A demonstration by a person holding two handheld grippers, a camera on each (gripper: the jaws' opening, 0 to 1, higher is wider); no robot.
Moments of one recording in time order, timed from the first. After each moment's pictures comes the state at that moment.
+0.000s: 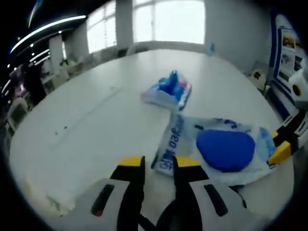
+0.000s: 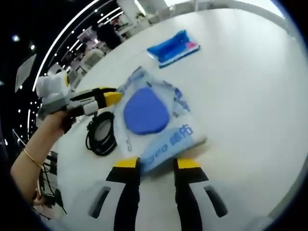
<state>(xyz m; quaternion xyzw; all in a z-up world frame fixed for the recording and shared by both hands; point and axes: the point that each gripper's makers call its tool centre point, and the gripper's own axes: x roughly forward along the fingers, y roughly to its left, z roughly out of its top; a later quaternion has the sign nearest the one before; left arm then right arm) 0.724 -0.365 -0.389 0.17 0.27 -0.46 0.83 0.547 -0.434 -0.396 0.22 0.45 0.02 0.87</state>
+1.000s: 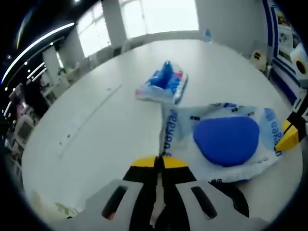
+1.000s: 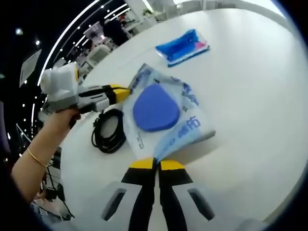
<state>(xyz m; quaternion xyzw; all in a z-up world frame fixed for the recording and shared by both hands) 0.720 -0.367 -0.389 0.24 0.27 -0.44 0.82 0.548 -0.426 -0.389 0.21 0.45 0.05 0.86</state>
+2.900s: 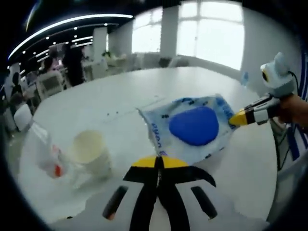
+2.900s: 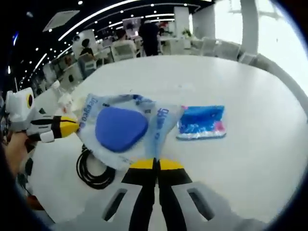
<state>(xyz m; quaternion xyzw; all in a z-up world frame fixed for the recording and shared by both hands) 0.697 -0.264 -0.312 0.04 0.27 -0.29 0.92 0.678 -0.451 -0.319 -0.02 0.37 0.12 0.92</state>
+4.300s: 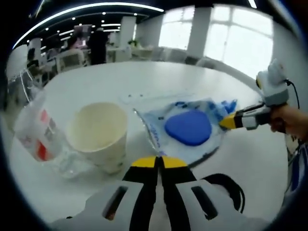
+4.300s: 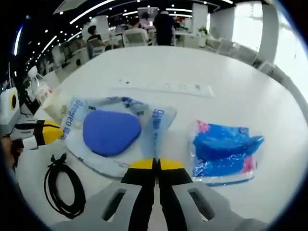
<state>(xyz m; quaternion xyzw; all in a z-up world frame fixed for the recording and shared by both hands) 0.741 -0.241 -0.374 -0.02 0.31 -0.19 0.93 0.775 -0.430 -0.385 -0.06 0.39 0.17 0.91</state>
